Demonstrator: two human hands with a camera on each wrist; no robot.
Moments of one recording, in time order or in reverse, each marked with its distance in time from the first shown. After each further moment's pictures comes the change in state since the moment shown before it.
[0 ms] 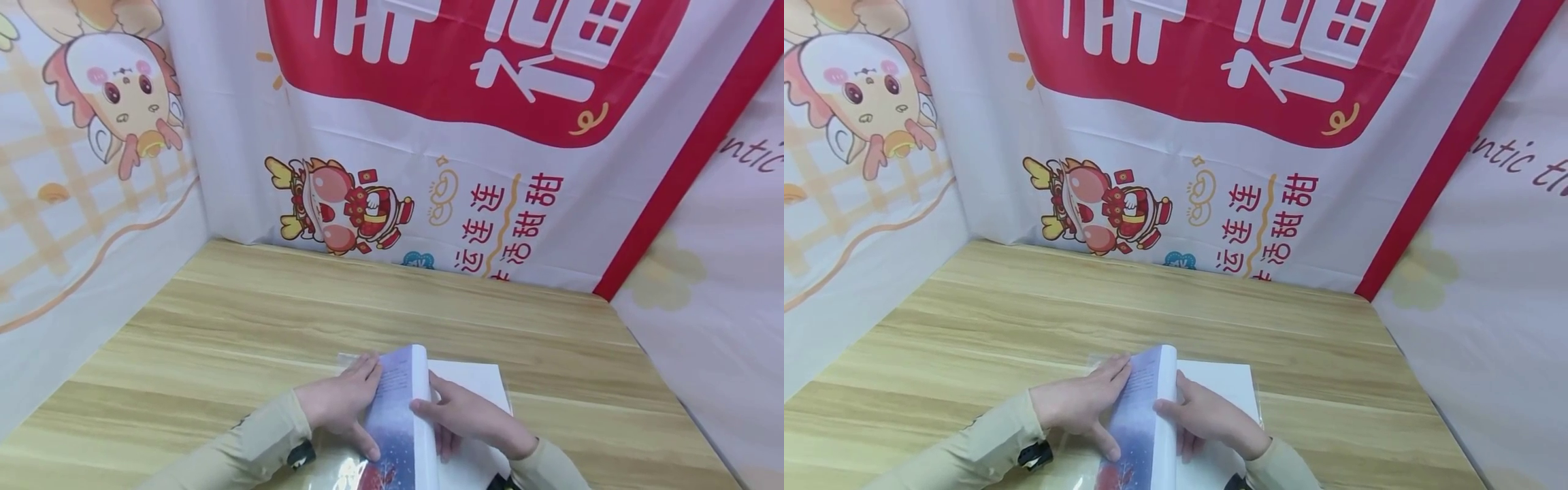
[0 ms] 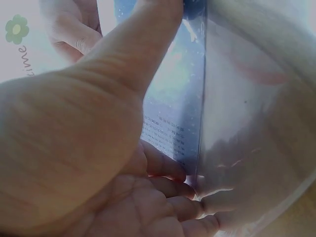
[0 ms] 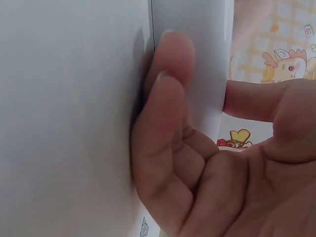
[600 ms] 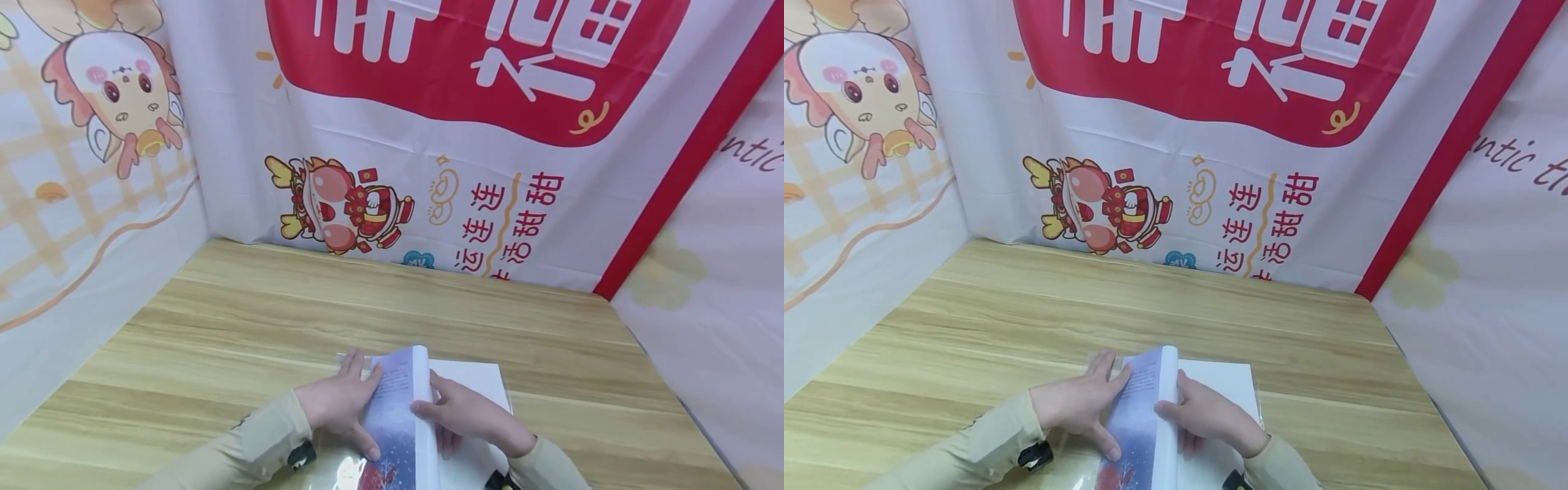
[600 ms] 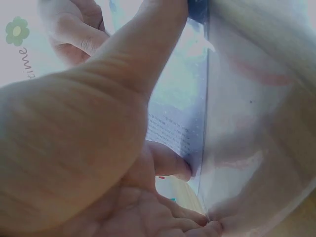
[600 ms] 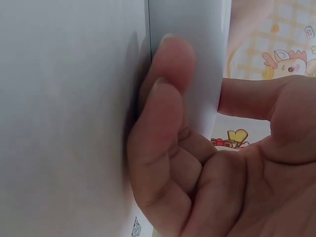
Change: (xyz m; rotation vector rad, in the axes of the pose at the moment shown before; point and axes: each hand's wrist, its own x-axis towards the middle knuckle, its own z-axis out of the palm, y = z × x) left_hand -0.003 0.001 0.001 -0.059 0.015 -0.064; right_hand 0.002 -0.003 0.000 -0.071 0.025 0.017
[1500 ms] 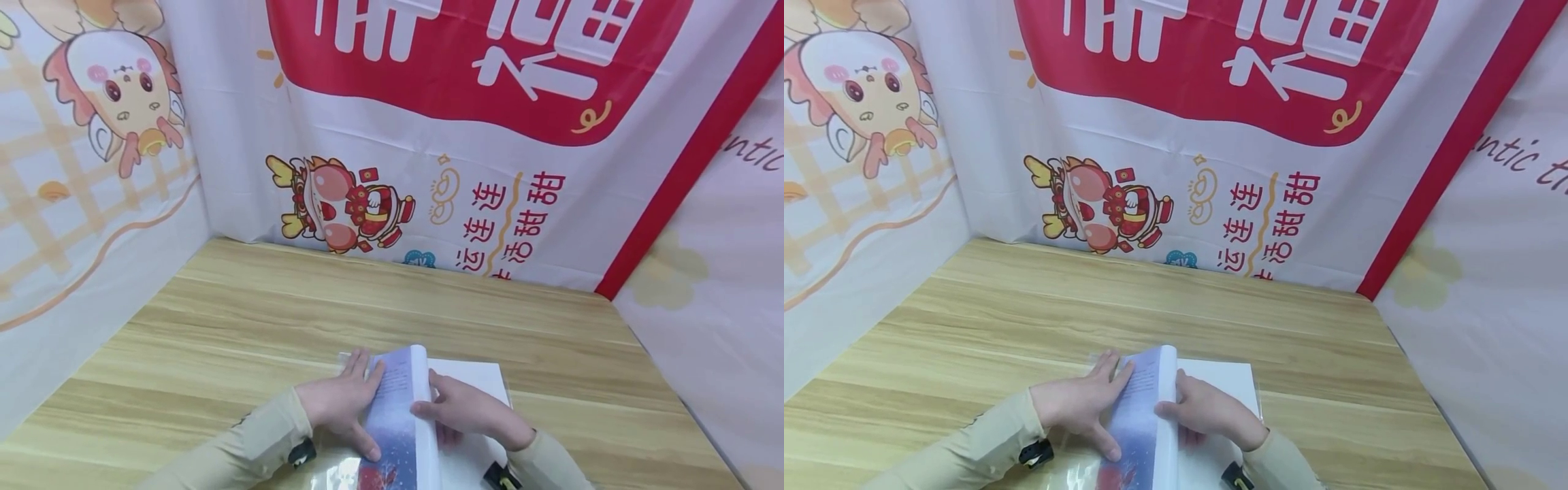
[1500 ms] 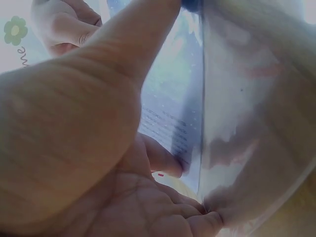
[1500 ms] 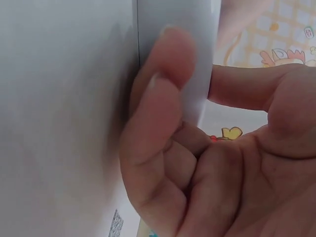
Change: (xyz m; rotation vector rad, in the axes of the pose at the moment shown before) left_hand 0.000 -0.002 -0.001 -0.003 -0.033 0.019; right_hand 0.005 -0.006 -0.005 -0.080 -0.041 -0.014
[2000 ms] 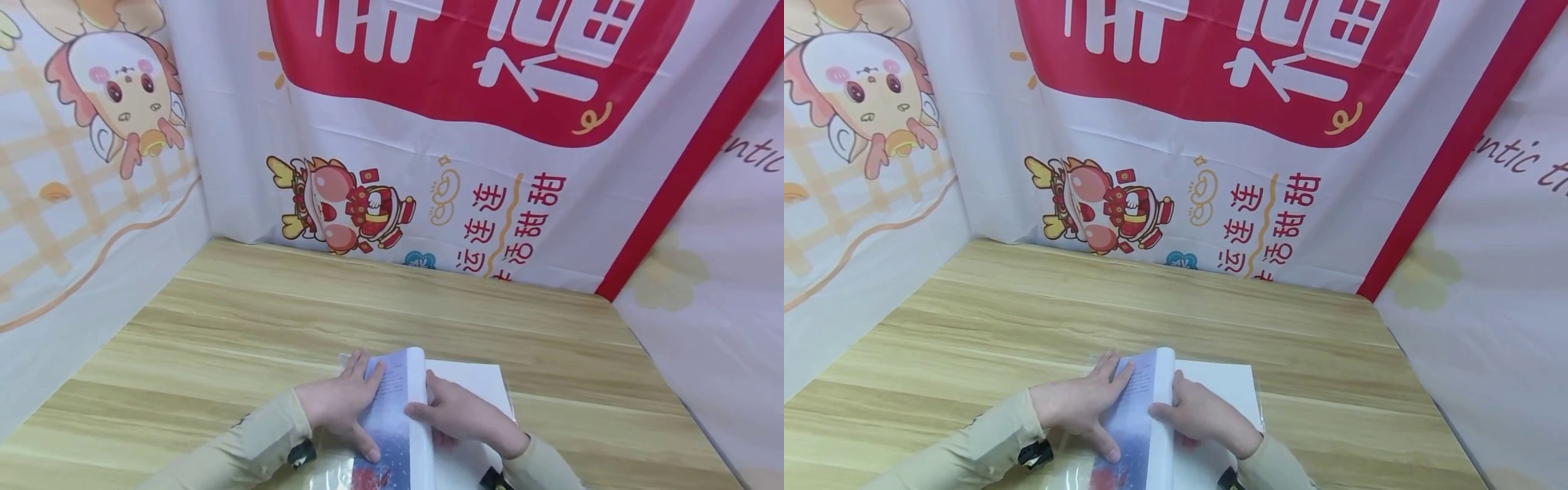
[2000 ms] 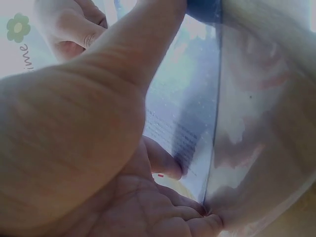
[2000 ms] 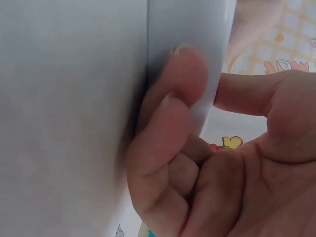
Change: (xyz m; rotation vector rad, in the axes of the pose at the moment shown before) left_hand 0.001 -0.001 0.000 0.000 0.000 0.001; right_hand 0.003 0.000 0.010 -0.052 0.064 0.024
